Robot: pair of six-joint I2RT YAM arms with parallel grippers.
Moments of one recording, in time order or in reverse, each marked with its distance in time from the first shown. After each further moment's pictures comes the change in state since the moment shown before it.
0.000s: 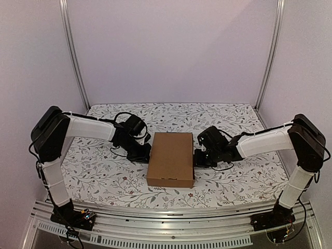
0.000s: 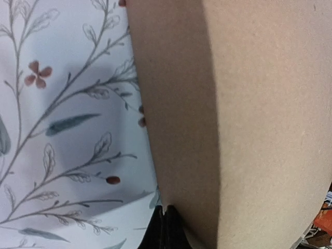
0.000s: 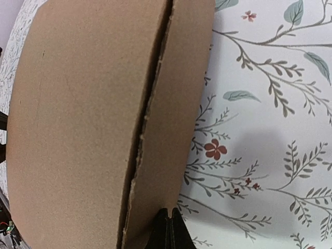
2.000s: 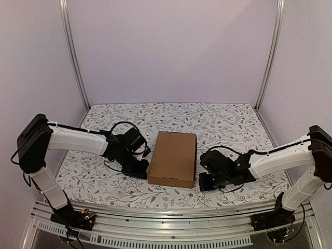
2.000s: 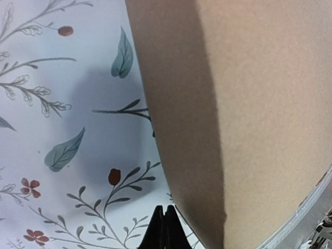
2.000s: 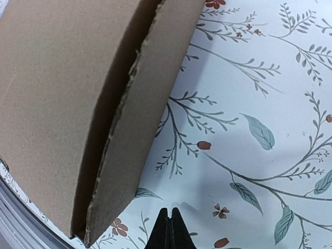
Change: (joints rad) left arm -0.147 -0.179 -0.191 -0.045 -0.071 -0.004; right arm 0.223 -0.192 -0.204 -0.106 0.142 0.068
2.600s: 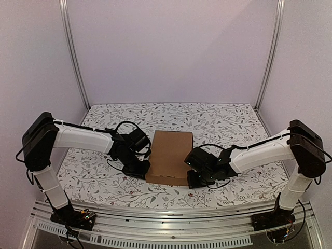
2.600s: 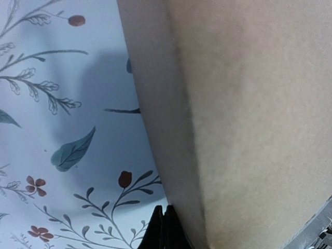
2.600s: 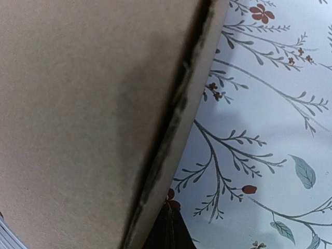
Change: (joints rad) left arm -0.021 0.054 0.071 -0.082 -0.042 -0.024; right arm 0.019 0.208 0.212 -0.081 -0.011 0.010
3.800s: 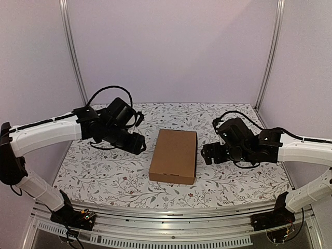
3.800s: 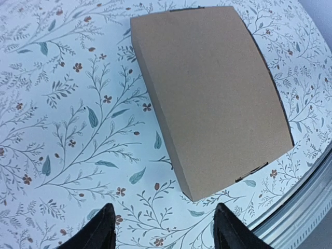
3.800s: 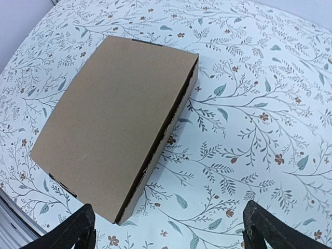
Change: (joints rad) left arm -0.001 -0.285 0.154 -0.158 -0.276 0.159; right arm -0.101 -0.468 -0.014 -0.183 0.241 -0.278
